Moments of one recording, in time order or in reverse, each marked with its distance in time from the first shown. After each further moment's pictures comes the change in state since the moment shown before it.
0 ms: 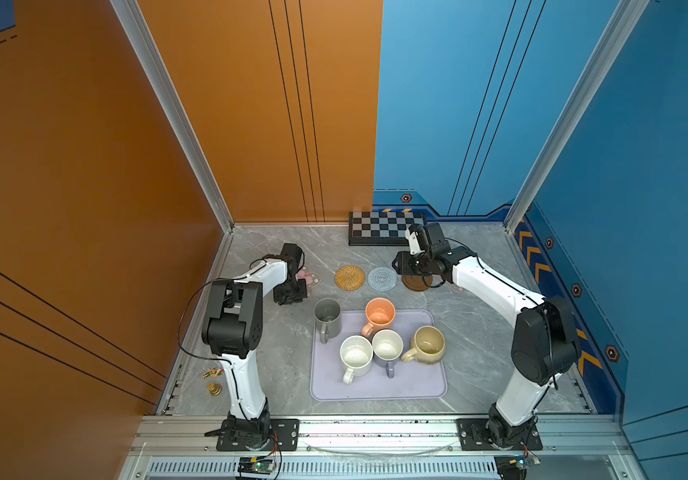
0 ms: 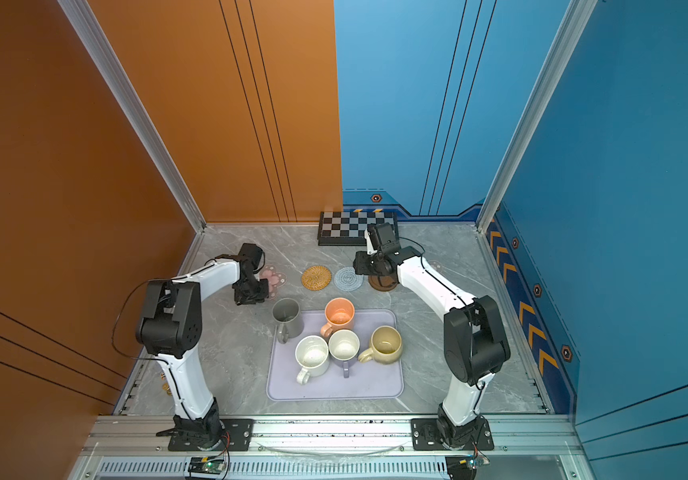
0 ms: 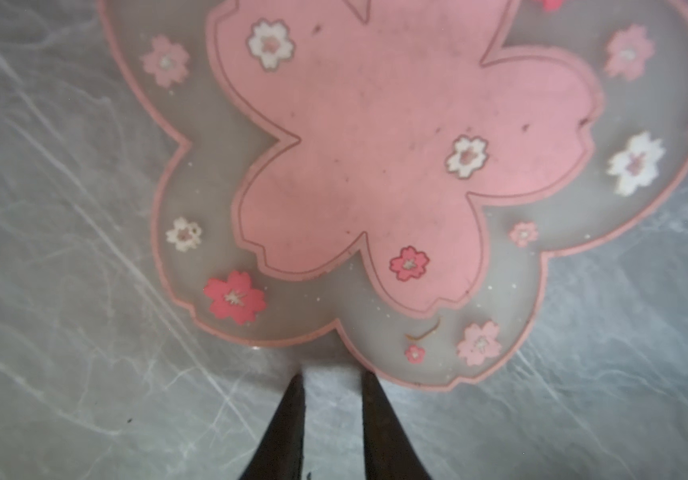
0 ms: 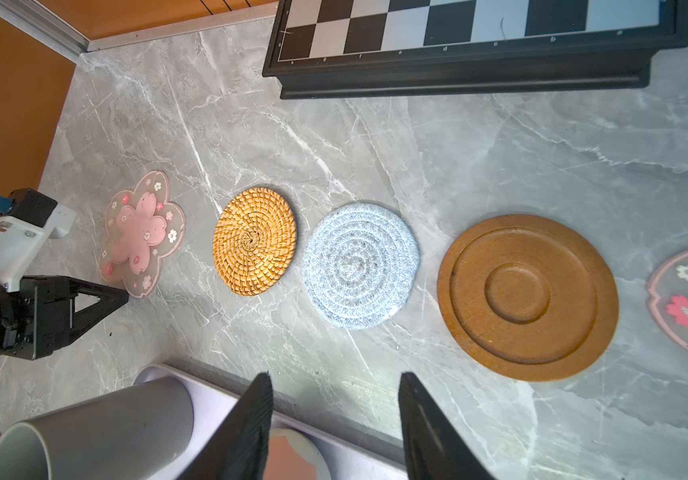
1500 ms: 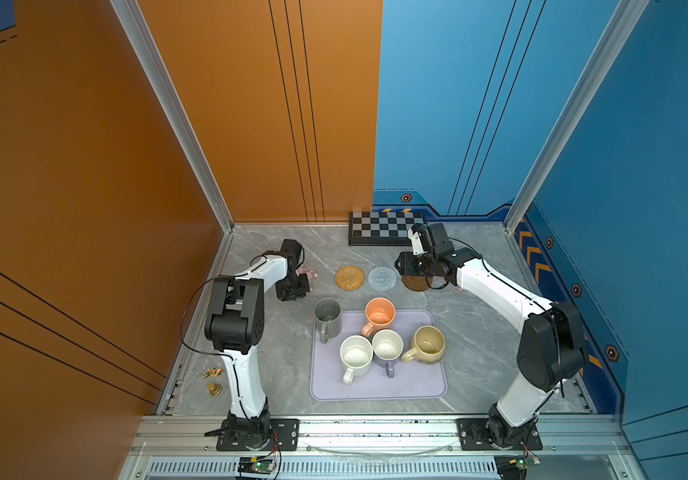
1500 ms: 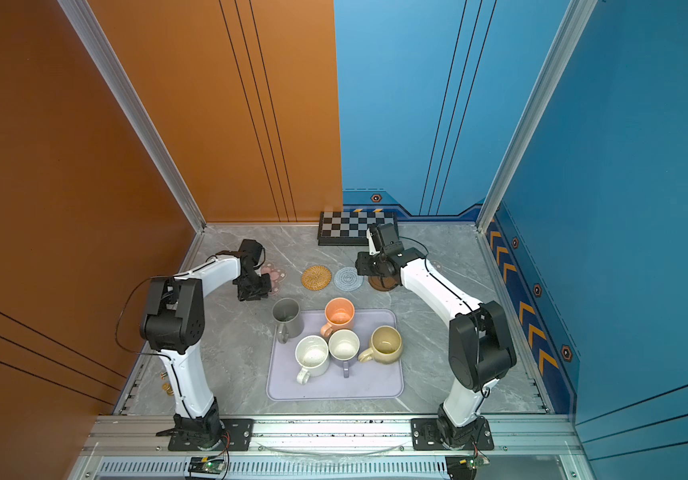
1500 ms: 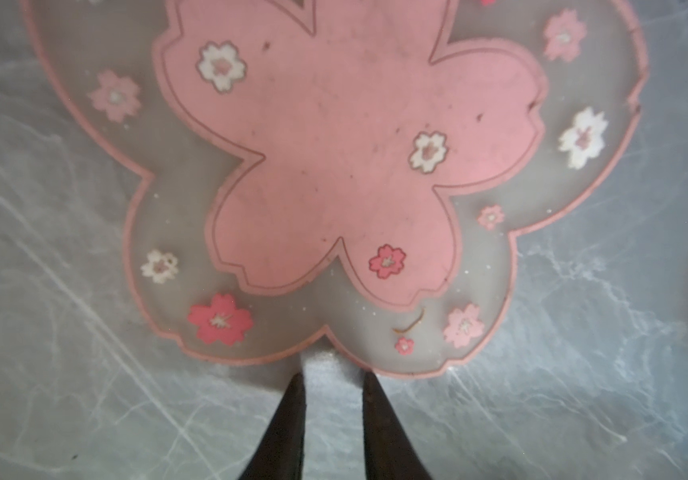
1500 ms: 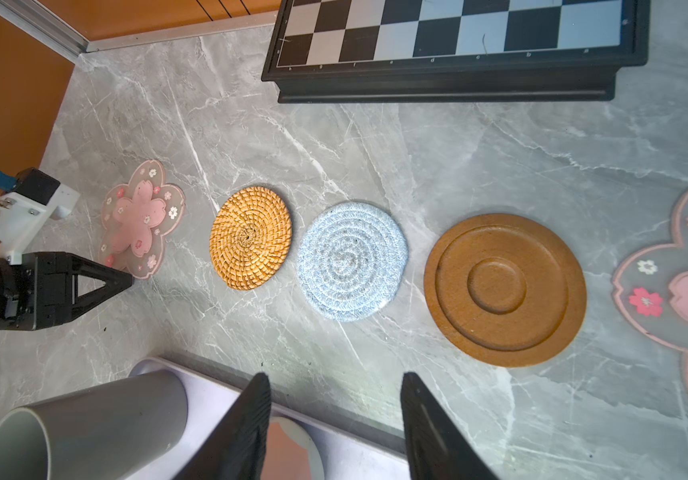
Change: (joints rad) left arm 0.024 0.026 0.048 -0.004 0.075 -0.065; right arm 0.000 -0.049 -0.029 -0.011 0.023 -0.022
